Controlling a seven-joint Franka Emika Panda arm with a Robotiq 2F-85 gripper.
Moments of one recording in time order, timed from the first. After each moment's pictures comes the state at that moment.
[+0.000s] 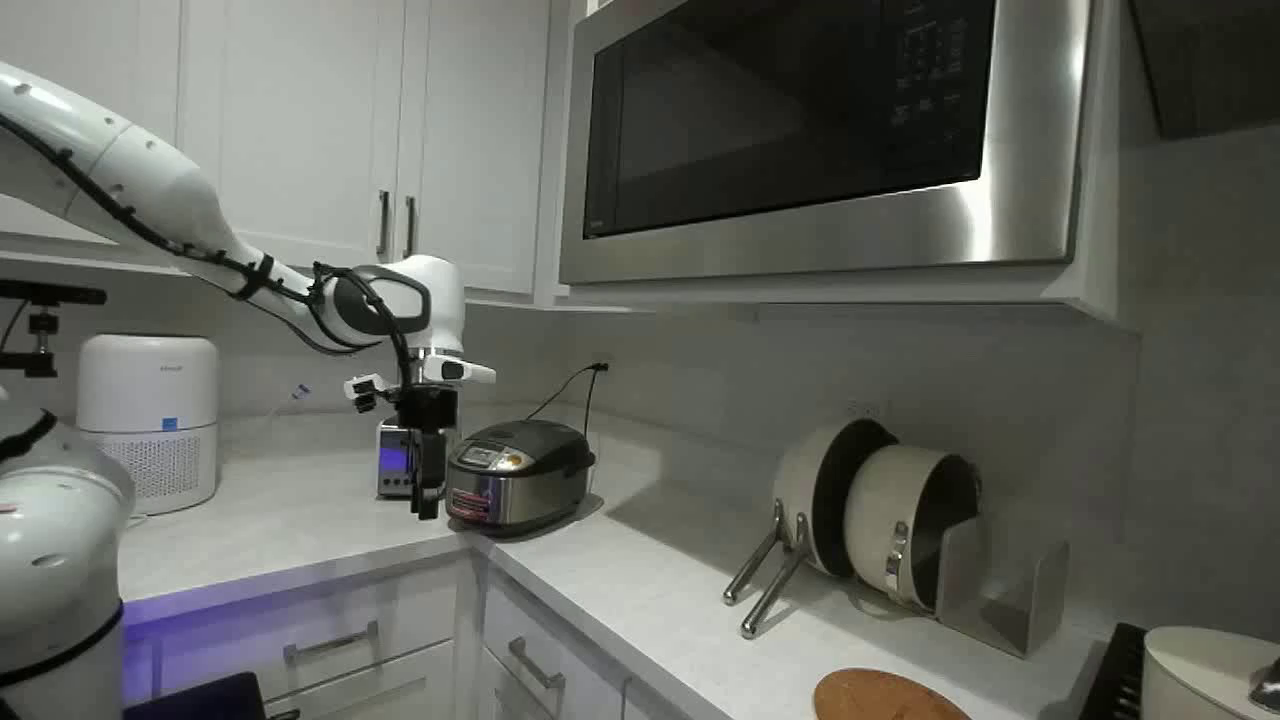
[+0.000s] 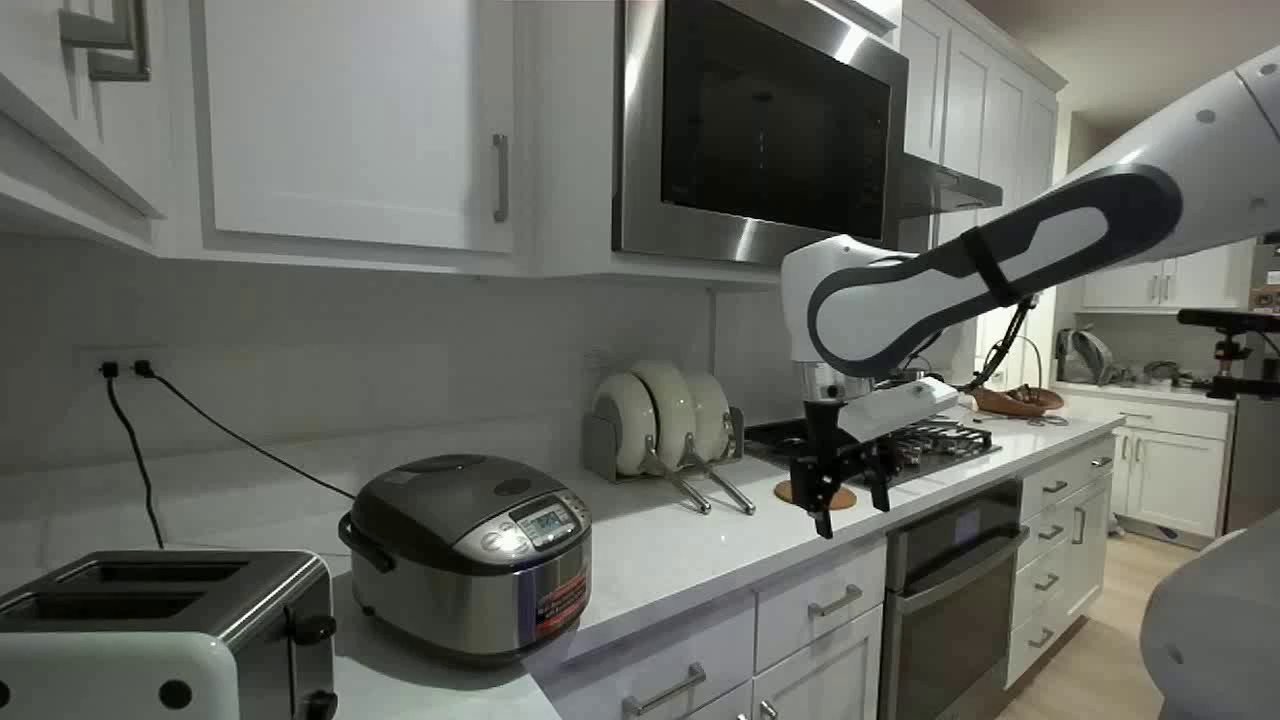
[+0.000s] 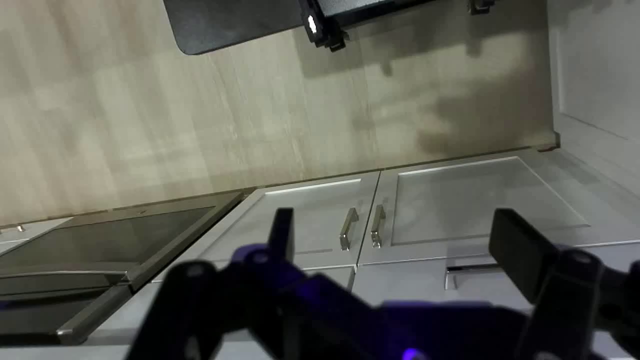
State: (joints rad) arm -0.09 -0.63 0.16 -2.62 -0.14 1.92 0.32
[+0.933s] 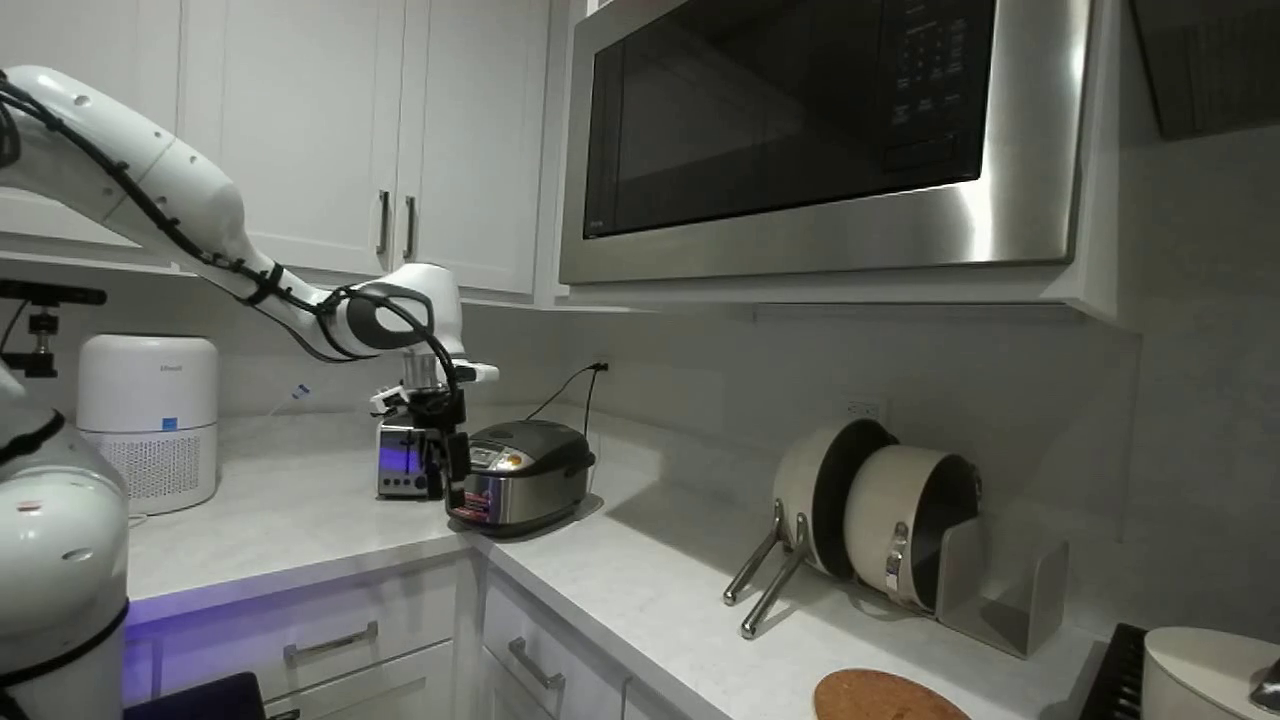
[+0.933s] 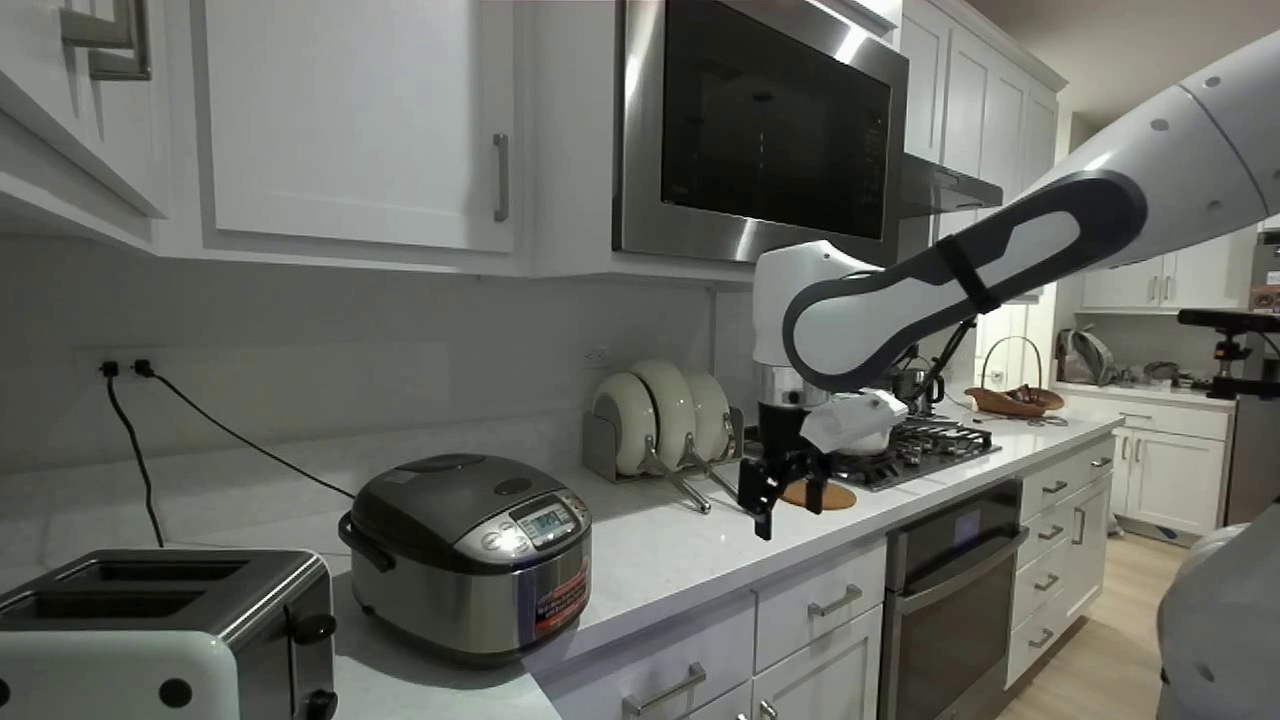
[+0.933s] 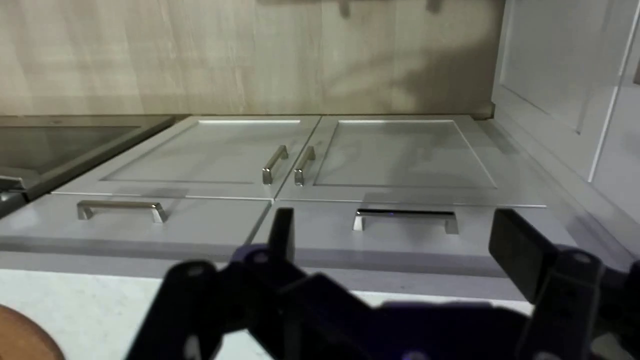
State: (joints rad) arm 0.02 -0.54 0.15 -2.60 -0.12 2.13 0.25
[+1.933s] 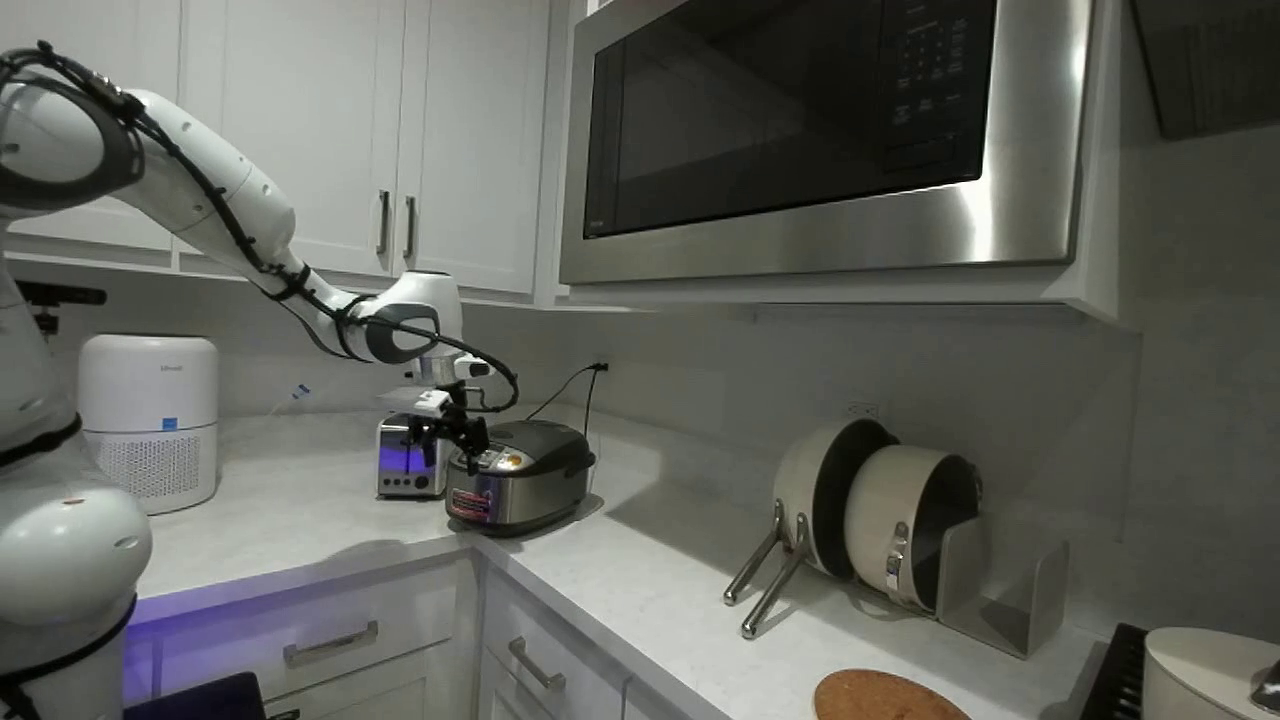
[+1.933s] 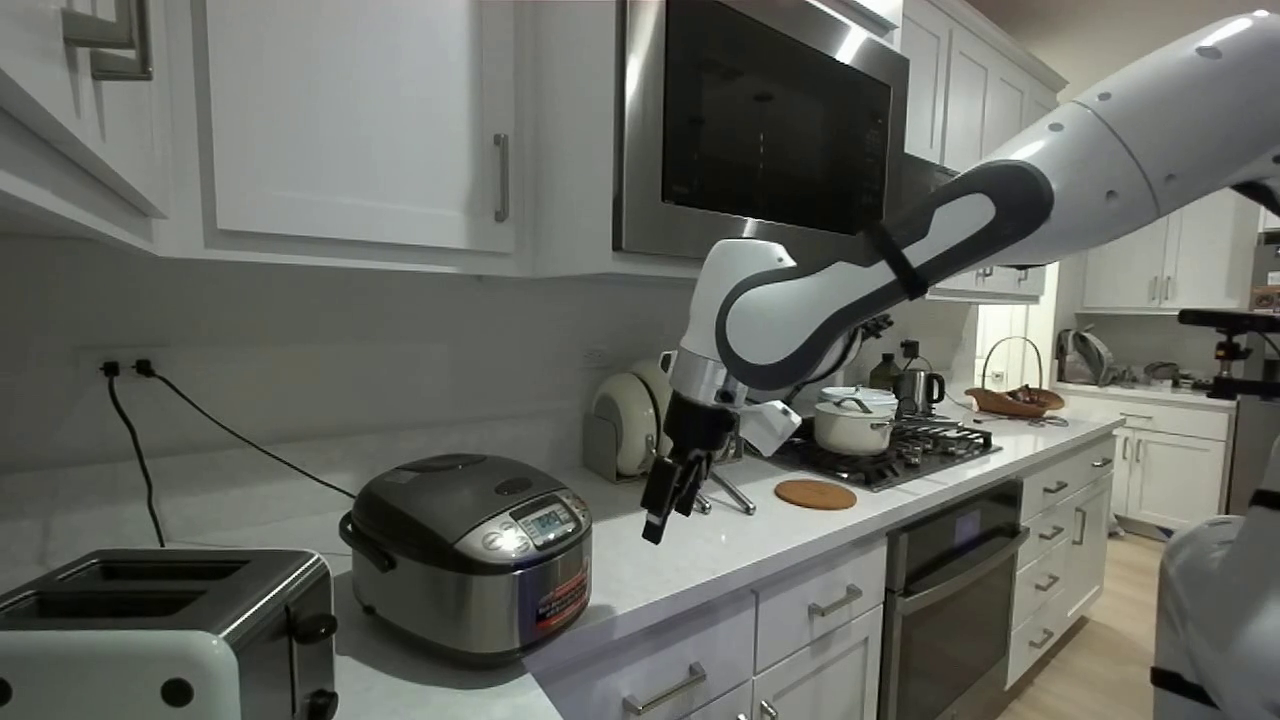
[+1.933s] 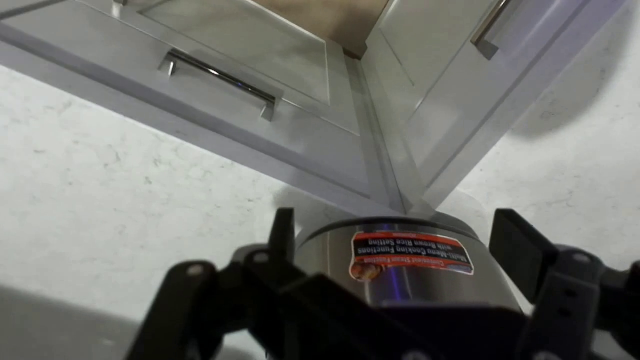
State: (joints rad) arm 0.25 -0.34 0.10 -2.49 0.08 2.40 -0.19
